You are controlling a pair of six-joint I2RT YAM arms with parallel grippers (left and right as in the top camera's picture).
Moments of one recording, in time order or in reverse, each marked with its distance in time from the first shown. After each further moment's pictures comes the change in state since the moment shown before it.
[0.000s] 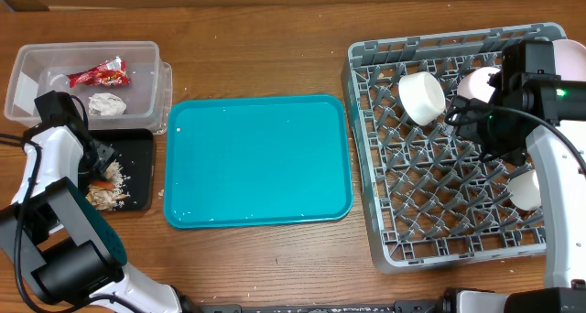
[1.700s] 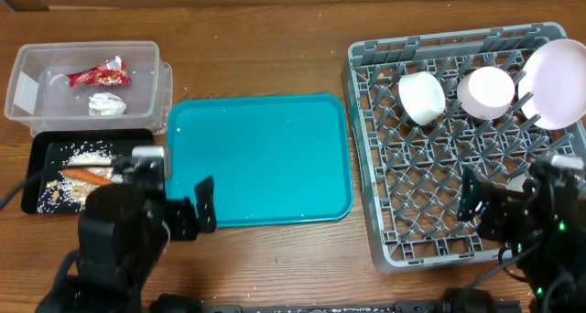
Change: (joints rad) left arm -0.716 -1.162 -0.149 -0.312 0.231 0.316; right arm 0.001 -0.904 -0.380 0.220 -0.030 -0.162
